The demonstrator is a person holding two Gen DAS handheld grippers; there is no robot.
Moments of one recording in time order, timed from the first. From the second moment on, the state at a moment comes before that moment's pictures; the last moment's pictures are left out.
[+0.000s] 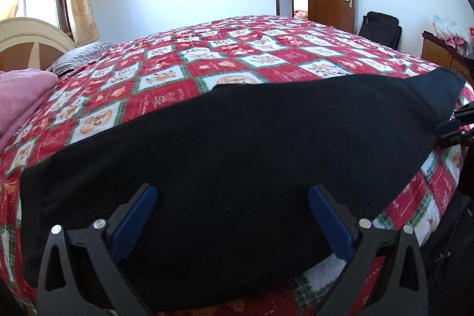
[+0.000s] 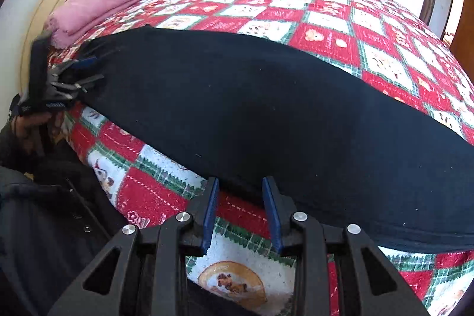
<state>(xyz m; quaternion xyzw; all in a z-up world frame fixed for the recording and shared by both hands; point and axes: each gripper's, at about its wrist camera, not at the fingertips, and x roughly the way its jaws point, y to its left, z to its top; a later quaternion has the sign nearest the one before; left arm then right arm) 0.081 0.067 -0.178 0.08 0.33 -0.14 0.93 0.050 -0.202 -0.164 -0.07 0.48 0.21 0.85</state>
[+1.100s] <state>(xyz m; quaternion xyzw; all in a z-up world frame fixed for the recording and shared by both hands) 0.132 -0.024 -0.161 0.09 0.40 -0.14 0.90 0.071 -0.378 -0.125 0.03 0.43 0.00 0.90</state>
